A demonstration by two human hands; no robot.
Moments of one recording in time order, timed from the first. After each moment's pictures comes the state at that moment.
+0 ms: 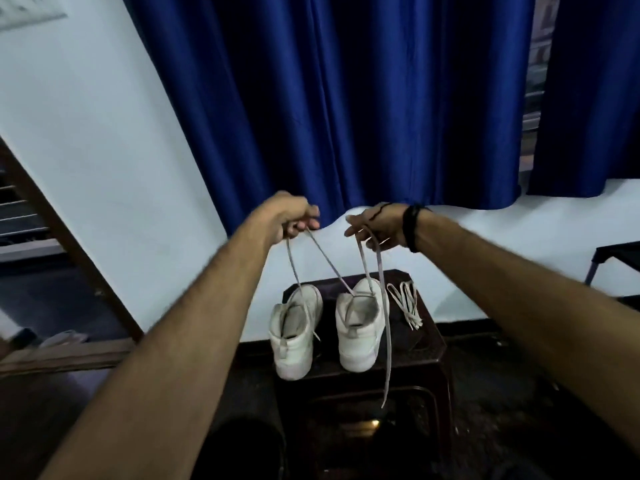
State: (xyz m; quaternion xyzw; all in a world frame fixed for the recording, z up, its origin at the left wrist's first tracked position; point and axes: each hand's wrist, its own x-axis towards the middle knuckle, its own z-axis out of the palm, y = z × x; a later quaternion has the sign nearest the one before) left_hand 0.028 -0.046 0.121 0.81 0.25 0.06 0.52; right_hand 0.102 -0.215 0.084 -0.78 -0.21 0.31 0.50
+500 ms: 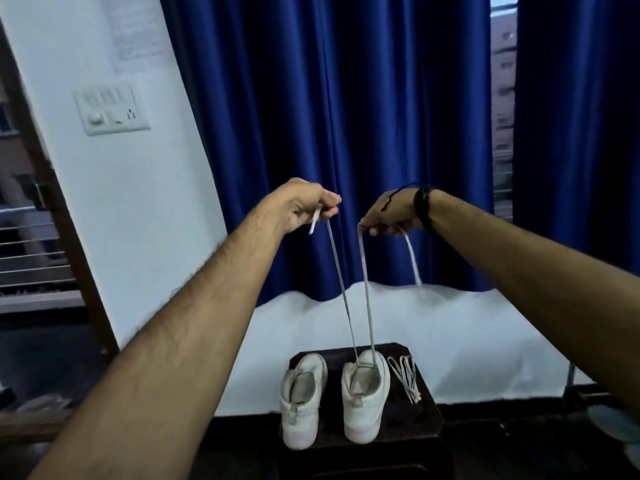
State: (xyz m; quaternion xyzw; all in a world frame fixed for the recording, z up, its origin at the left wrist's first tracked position) left_hand -0.036 -0.086 0.286 0.76 0.09 0.17 0.62; right_hand 0.059 -0.246 0.267 -0.87 -0.31 0.14 0.36
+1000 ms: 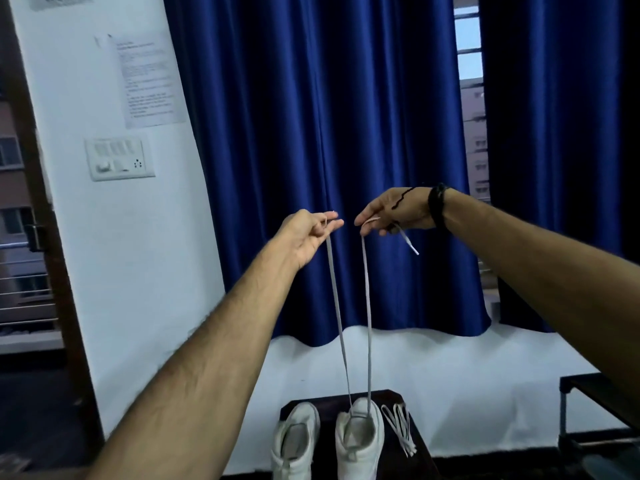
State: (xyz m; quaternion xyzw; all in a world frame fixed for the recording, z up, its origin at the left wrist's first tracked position) left_hand -0.048 -0.104 0.315 0.58 0.01 0.22 0.78; right_hand 0.039 -0.285 0.354 -0.83 -0.39 0.08 0.39
